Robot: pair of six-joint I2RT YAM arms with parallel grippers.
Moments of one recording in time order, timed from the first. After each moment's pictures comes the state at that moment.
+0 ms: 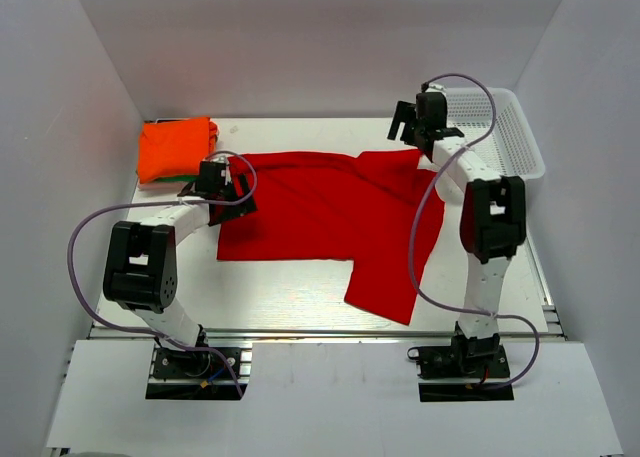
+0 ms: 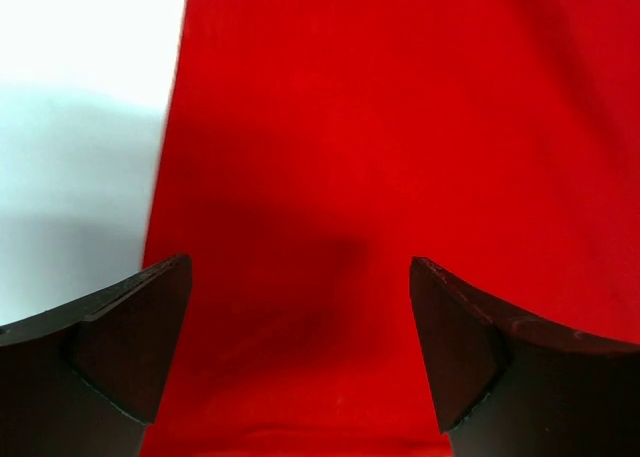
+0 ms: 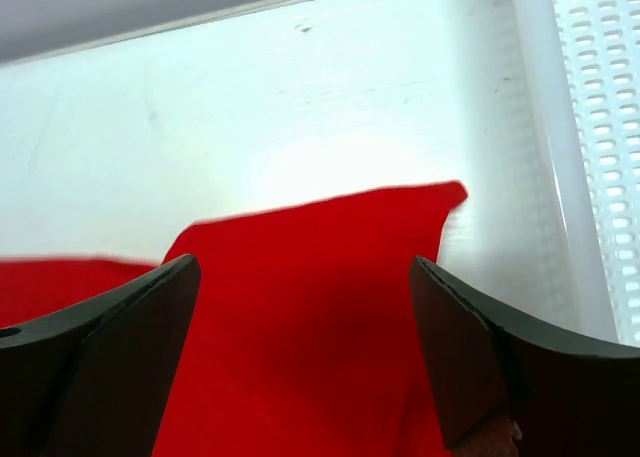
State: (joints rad) left arm -0.13 1.66 0.98 -0.20 0.00 -0.40; right arm 0.20 2.03 1.65 -0.18 0.09 0.29
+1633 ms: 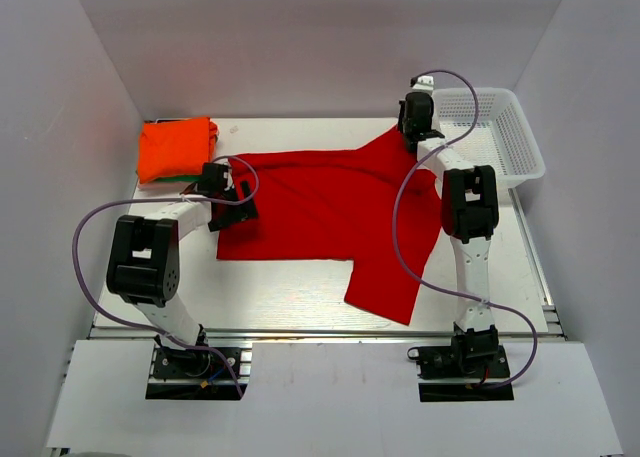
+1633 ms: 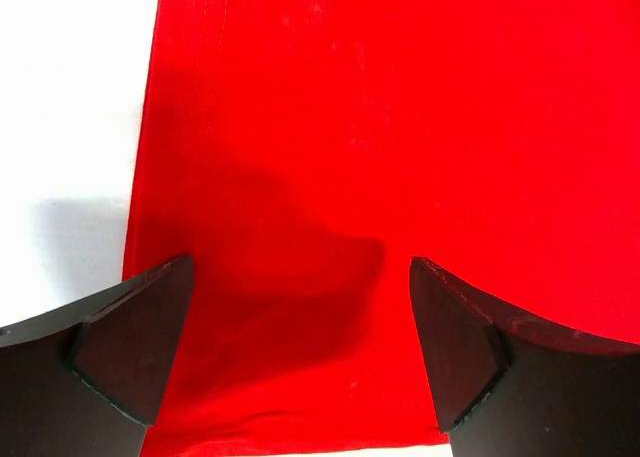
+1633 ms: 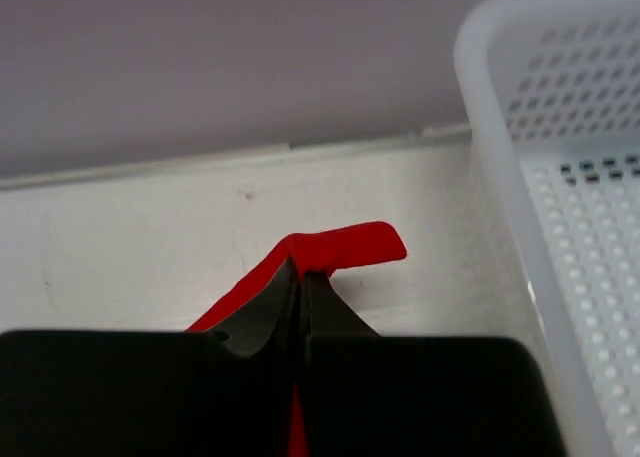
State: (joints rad) left arm -0.13 1.71 0.97 -0.25 0.04 -0.39; right arm 0.20 2.41 1.95 0.07 0.28 0.13
